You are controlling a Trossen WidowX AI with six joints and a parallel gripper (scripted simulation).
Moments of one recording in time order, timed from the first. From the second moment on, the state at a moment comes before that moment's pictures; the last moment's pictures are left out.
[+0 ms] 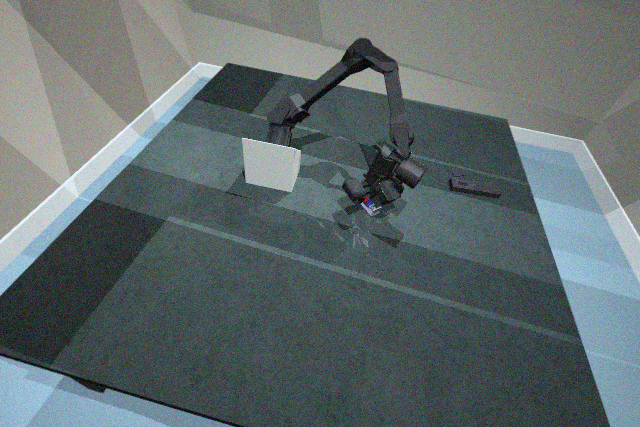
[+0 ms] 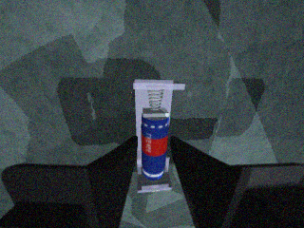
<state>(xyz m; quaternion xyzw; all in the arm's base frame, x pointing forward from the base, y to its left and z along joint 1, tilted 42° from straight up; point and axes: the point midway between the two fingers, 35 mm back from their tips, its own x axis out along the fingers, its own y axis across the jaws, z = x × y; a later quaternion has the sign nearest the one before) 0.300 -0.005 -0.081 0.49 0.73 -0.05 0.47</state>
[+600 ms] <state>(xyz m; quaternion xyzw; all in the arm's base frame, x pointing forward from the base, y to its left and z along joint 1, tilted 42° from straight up) 0.295 -0.027 -0.056 0.49 0.74 -0.05 0.46</state>
